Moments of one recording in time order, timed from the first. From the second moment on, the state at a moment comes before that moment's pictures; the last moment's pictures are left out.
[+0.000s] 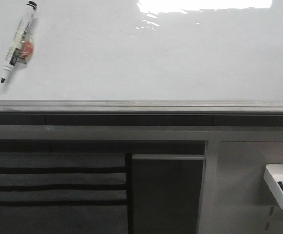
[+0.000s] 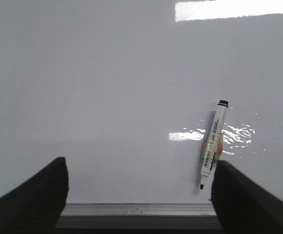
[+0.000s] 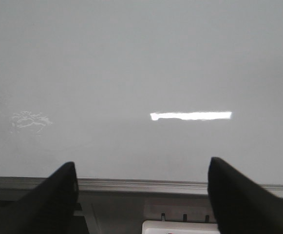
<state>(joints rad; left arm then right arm) 0.00 0.25 -0.54 -0.07 0.44 0.09 0.08 0.22 -0.47 -0.12 0.44 0.12</state>
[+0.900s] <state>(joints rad) -0.30 0.57 -0.53 -0.11 0.38 0.16 0.08 0.22 -0.47 -0.10 0.45 0.12</state>
